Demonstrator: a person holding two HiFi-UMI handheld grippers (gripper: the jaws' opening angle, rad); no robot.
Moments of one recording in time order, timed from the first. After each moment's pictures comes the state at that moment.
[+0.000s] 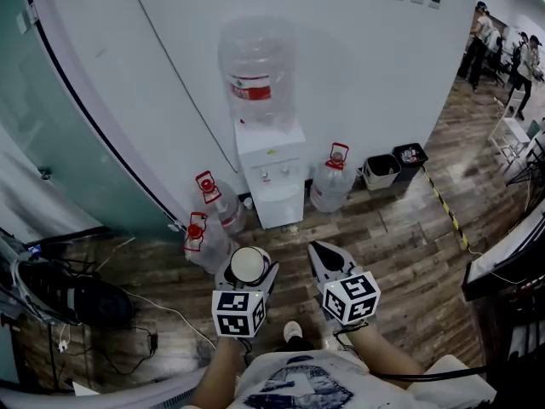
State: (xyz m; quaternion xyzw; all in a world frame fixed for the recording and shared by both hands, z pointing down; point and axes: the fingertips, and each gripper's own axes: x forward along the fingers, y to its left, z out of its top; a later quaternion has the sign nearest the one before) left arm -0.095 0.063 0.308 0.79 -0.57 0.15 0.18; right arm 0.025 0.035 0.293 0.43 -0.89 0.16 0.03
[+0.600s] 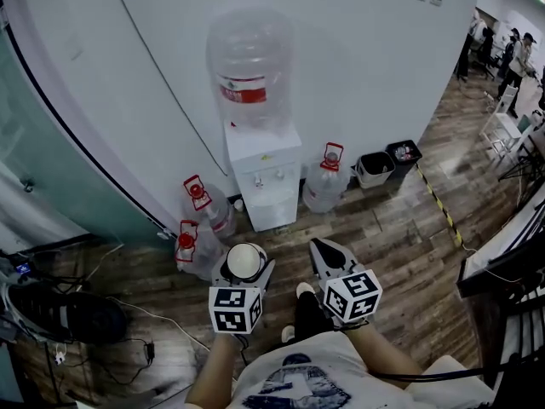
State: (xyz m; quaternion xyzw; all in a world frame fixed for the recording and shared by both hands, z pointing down) left arm -0.122 -0.023 0.329 0.80 -0.55 0.15 0.19; right arm 0.011 -0.043 0.310 0.46 -0.87 0.17 0.04
